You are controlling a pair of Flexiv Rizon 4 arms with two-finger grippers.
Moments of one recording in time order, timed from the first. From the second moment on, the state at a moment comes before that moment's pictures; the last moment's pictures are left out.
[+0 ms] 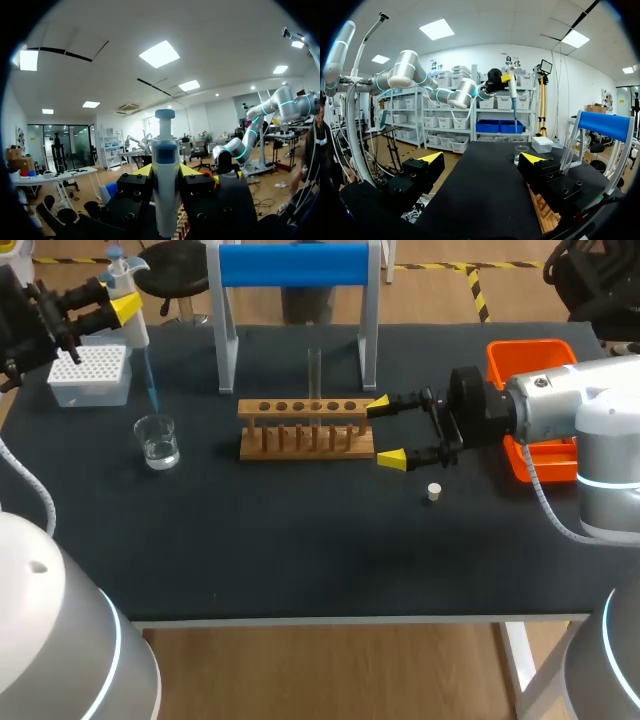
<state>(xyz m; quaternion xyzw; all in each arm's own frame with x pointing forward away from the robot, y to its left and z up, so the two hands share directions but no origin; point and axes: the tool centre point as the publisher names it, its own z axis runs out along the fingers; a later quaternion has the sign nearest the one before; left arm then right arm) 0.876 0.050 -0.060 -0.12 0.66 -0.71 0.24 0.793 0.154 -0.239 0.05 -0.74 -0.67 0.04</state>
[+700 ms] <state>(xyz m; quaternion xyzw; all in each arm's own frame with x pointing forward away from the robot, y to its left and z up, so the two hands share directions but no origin) 0.876 0.053 -0.062 -0.13 0.66 -0.70 0.23 0.793 0.154 -0.239 0.05 -0.74 -0.67 0.04</state>
